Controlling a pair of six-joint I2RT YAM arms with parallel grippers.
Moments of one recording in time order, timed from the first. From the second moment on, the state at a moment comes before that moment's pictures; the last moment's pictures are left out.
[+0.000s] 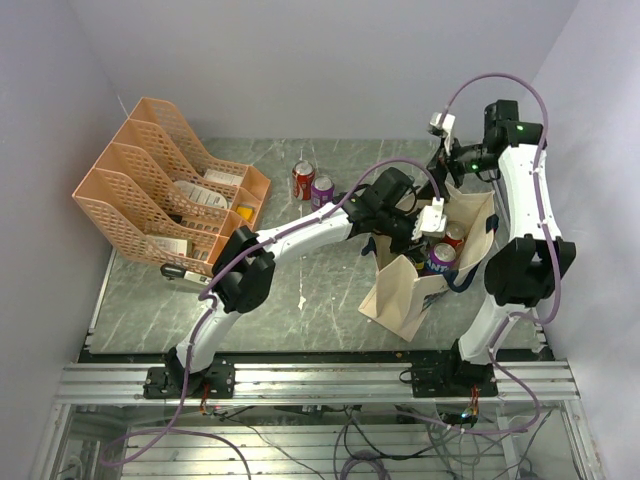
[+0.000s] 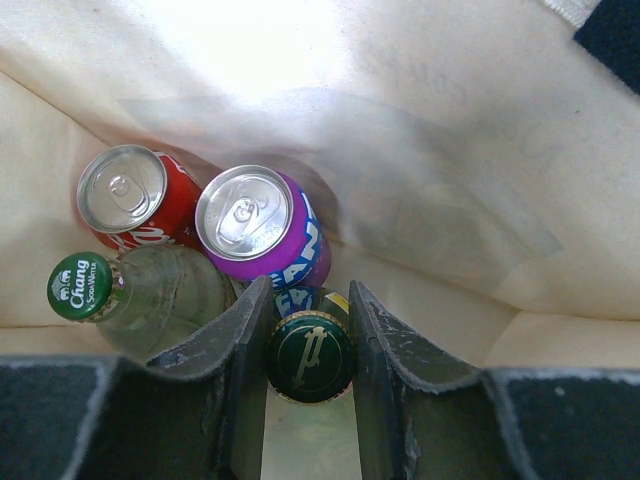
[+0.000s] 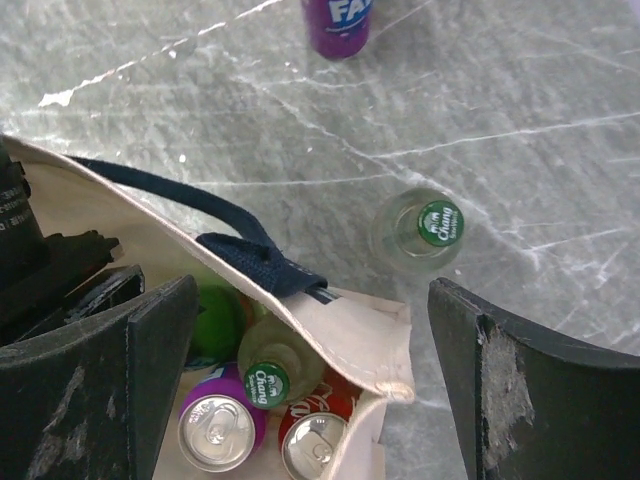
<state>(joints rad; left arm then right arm) -0.97 2.23 2.01 -0.38 0.78 0.61 -0.09 1.84 1.99 -1.31 -0.89 -1.06</state>
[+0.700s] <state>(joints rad) -0.98 2.23 2.00 -0.37 0.79 0.60 0.07 1.88 1.96 -1.37 -0.84 -1.21</state>
